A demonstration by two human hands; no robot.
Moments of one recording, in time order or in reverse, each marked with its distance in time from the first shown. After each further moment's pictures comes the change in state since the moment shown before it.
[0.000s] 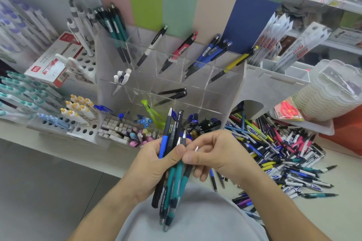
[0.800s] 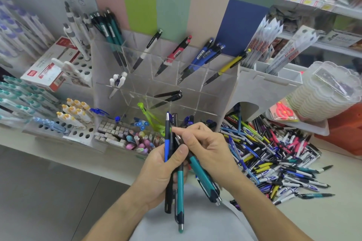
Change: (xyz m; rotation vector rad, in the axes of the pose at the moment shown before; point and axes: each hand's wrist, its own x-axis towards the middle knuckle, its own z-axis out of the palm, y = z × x) left_hand 0.004 -0.015 0.022 -0.285 -0.044 -0.043; right_hand 0.014 0.025 0.012 -0.120 0.253 -0.406
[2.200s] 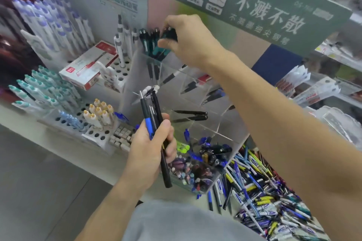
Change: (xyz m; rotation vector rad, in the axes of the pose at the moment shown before) left_hand 0.002 0.071 -0.023 -0.146 0.198 0.388; right_hand 0.216 -0.170 0.056 -1.046 -0.083 -0.579
